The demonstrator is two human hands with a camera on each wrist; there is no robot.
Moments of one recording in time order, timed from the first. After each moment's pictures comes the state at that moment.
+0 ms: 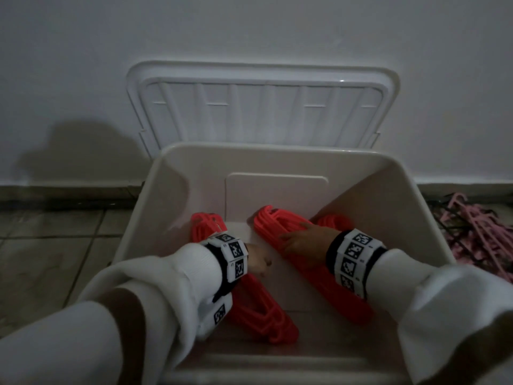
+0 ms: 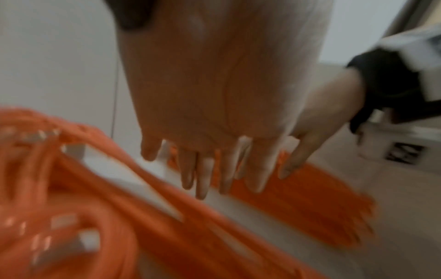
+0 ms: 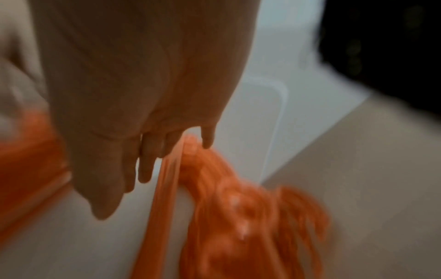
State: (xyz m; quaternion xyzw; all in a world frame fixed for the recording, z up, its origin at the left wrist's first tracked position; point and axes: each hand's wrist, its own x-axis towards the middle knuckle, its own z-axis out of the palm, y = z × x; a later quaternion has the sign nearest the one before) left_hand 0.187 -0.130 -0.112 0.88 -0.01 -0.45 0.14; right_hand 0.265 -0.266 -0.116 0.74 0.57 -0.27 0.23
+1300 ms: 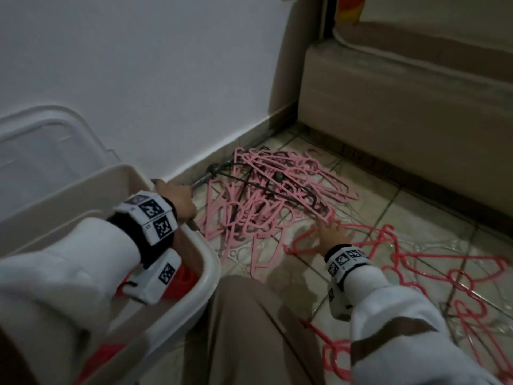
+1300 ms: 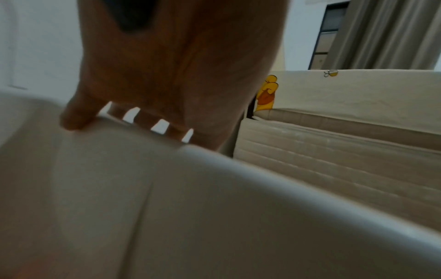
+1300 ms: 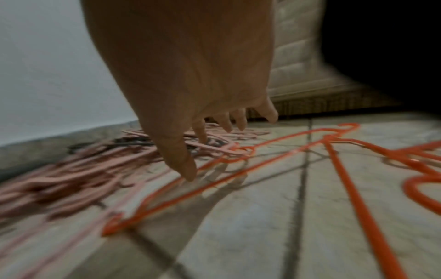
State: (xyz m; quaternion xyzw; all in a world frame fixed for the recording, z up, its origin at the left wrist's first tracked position) left_hand 0.243 -0.394 -0.001 0.95 -0.16 -0.21 -0.19; right_hand 0.135 -0.662 -0.182 0.93 -0.27 -0.23 -0.11
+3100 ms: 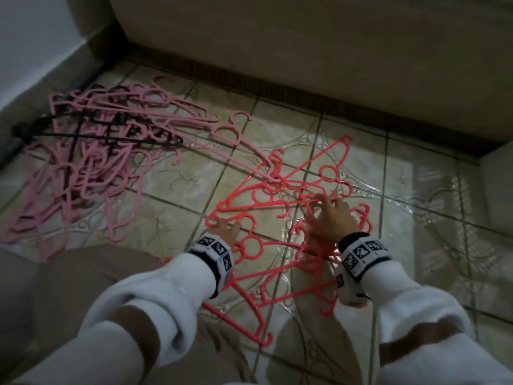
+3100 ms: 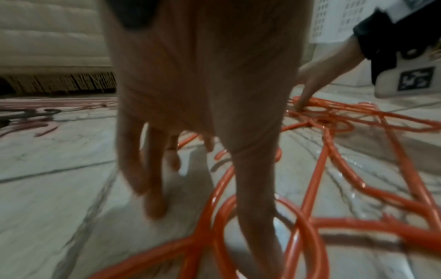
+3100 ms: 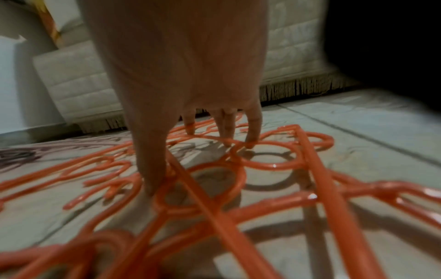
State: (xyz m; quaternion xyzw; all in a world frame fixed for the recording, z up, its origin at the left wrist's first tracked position) left_hand 0.003 -0.614 -0.184 0.80 -0.44 -0.36 -0.20; right_hand -0.165 -0.794 -0.215 0.85 -0.47 -0.10 -0.22
